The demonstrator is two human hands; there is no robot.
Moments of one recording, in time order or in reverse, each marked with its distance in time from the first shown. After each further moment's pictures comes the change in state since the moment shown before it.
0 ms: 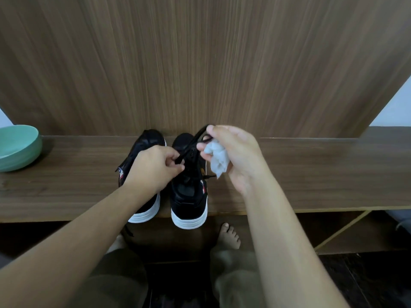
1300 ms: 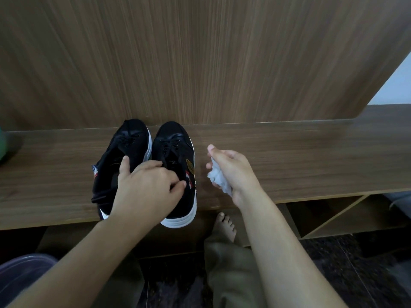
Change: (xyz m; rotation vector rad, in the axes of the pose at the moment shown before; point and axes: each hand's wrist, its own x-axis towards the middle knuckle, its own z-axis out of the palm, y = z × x) left_hand -0.024 0.017 0.032 0.536 -0.131 -0.001; right_hand 0.024 0.053 -0.047 -0.220 0.176 0.257
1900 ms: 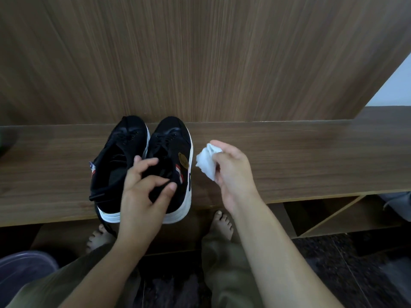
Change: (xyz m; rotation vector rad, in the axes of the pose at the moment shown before) left_hand -0.018 -0.017 0.058 -0.899 0.409 -0.056; right_hand -0.008 0.005 0.014 0.157 0.045 -0.127
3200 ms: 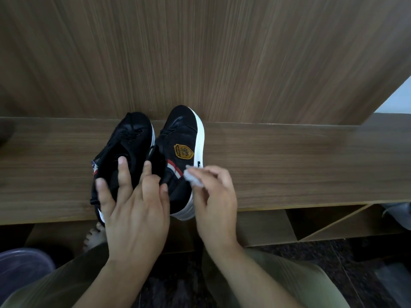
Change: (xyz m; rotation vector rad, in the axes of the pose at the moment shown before) left_hand -0.010 -0.004 -0.005 0.869 0.122 0.156; right_hand -0.019 0.068 0.019 -0.743 0.123 -0.745
